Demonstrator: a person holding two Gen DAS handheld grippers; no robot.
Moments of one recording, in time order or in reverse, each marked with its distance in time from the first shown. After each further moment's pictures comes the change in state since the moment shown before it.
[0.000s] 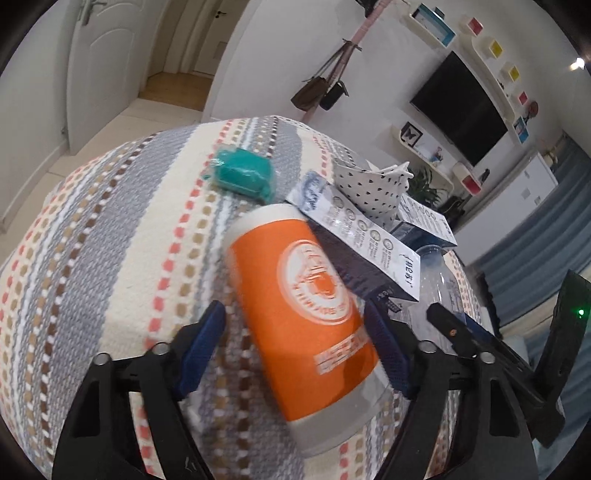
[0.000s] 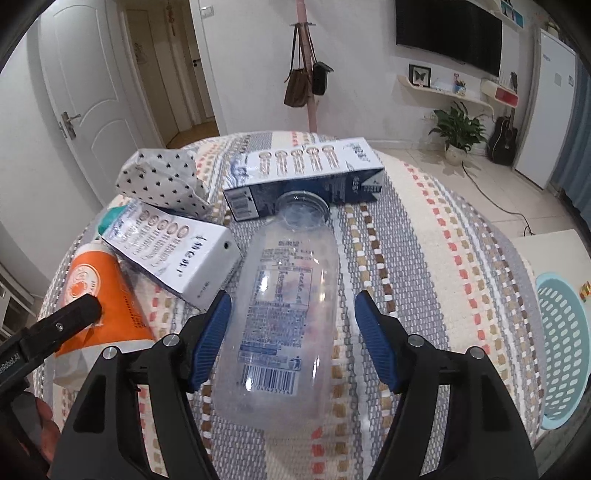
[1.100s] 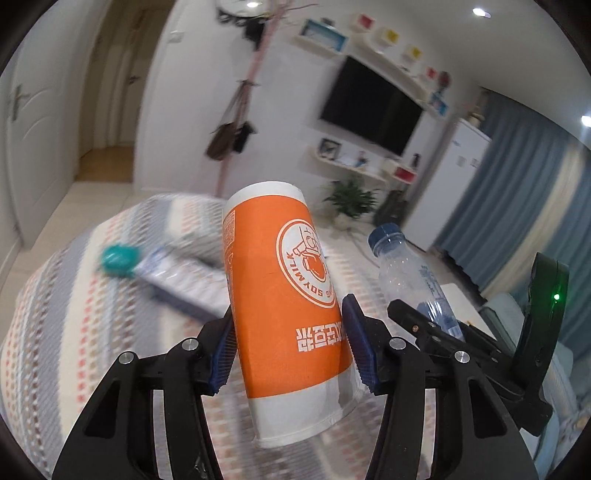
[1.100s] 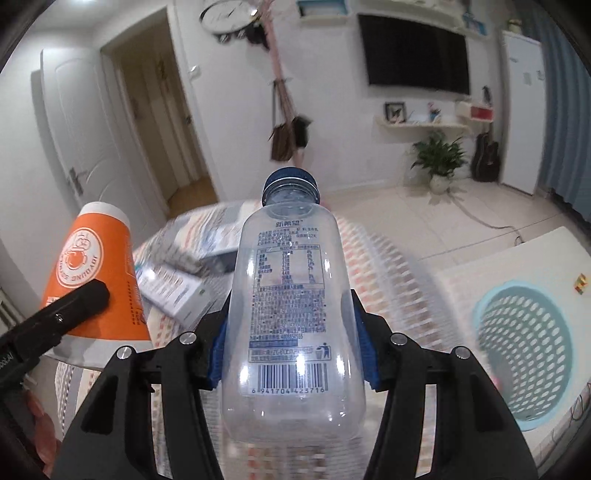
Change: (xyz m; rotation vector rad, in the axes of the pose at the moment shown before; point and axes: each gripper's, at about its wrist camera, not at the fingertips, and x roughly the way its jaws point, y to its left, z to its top) left arm -0.061 -0.132 -0.012 0.304 -0.162 -0.174; right arm -0.115 -0.080 -0.010 0.090 -0.235 0.015
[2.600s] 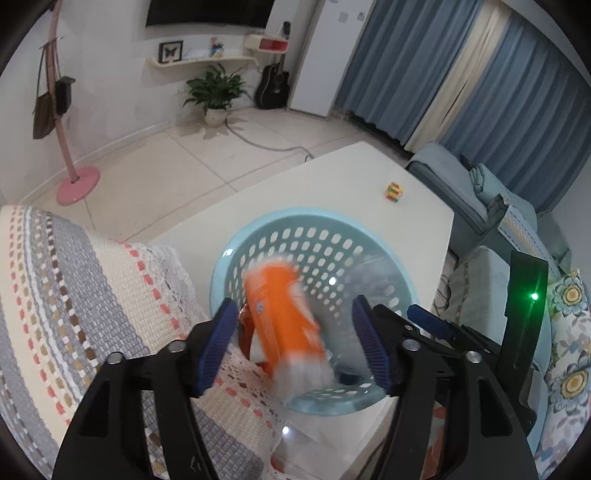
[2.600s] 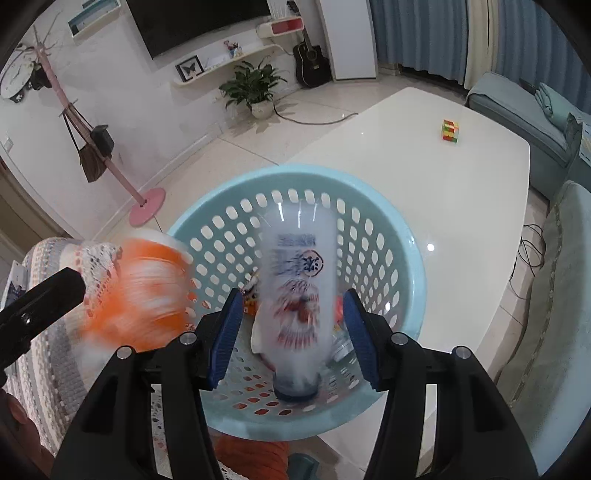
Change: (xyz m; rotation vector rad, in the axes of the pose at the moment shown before) left arm 0.241 -0.257 -0.090 0.380 0.447 -0.301; right arm -0.005 -0.339 -0.097 0.510 0.186 -0.423
